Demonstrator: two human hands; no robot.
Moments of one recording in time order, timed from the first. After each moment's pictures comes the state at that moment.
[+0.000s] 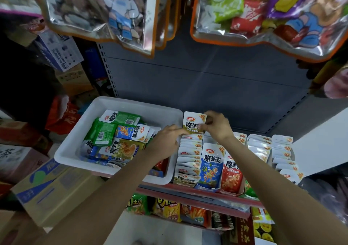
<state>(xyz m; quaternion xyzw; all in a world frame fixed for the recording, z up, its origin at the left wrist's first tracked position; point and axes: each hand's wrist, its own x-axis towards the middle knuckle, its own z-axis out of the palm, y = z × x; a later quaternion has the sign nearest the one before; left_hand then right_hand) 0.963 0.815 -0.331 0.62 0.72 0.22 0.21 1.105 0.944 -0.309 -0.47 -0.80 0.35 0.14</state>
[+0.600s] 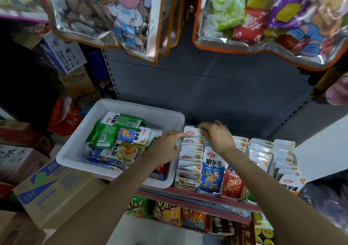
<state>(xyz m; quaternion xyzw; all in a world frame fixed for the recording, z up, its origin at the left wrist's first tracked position) 0.962 0.808 -0.332 0.60 0.73 0.22 0.23 1.111 0.936 -0.319 -0.38 -0.92 0.10 0.06</state>
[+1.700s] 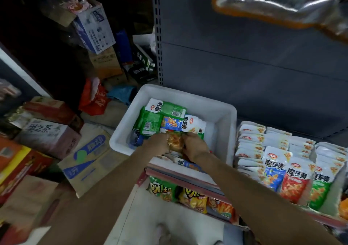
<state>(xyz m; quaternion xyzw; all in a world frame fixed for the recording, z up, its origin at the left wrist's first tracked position) 0.821 0.711 -0.362 0.39 0.85 0.10 0.33 0.933 0.815 -0.404 -0.33 -0.92 0.16 -0.13</state>
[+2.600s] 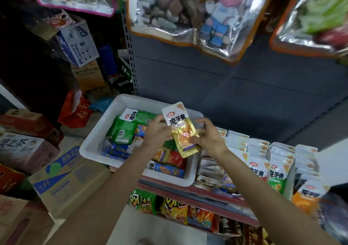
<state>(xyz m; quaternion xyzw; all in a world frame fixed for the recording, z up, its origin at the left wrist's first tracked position) 0.902 0.772 -0.312 0.24 0.66 0.60 0.38 1.037 0.865 -0.312 -0.40 -0.69 0.57 0.18</state>
